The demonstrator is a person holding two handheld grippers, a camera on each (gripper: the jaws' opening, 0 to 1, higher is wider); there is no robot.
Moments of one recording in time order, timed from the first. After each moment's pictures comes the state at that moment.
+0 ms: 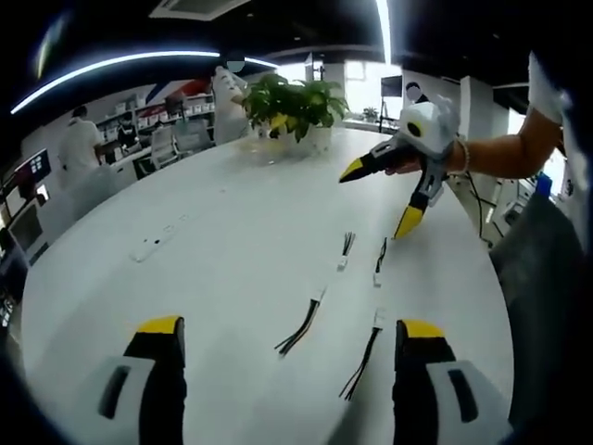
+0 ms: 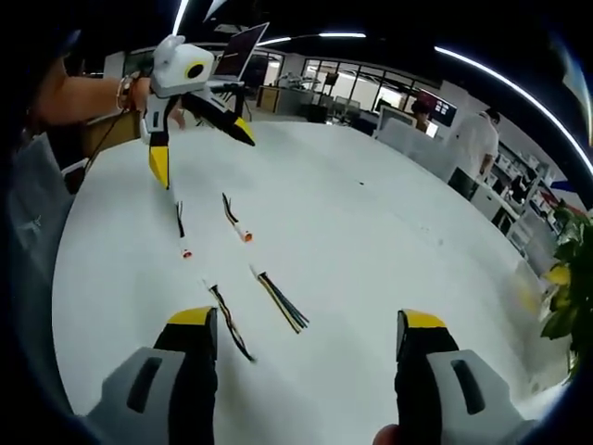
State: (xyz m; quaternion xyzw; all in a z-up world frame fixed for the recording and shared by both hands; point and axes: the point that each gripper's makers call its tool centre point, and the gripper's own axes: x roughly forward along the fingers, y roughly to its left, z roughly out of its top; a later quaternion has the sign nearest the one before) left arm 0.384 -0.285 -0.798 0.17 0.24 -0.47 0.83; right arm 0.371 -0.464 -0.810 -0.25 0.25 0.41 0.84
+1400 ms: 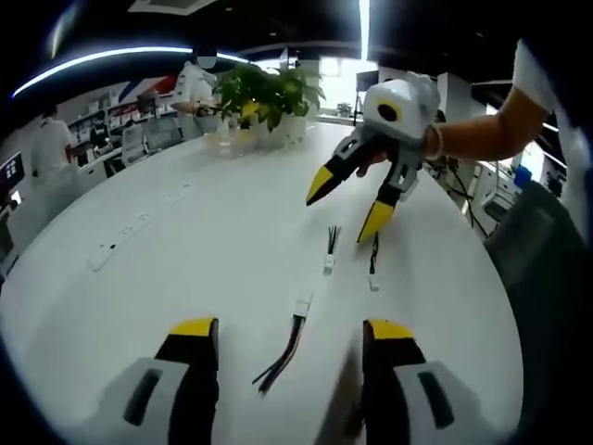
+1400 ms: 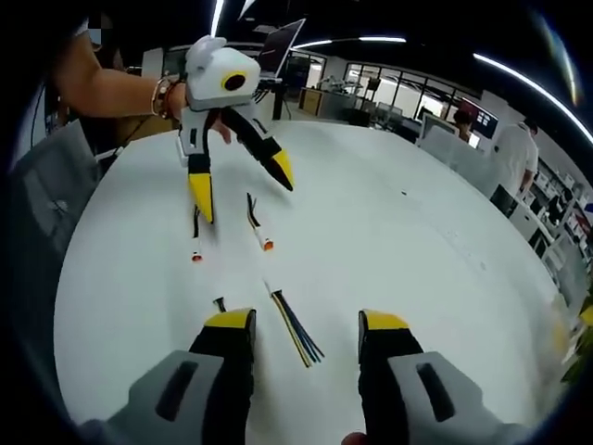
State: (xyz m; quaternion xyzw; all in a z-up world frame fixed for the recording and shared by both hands) left arm 0.383 -0.331 -0.829 0.17 0.25 -0.53 0.79; right arm 0.384 -0.435 -0.831 -0.26 0.24 0.50 0.79
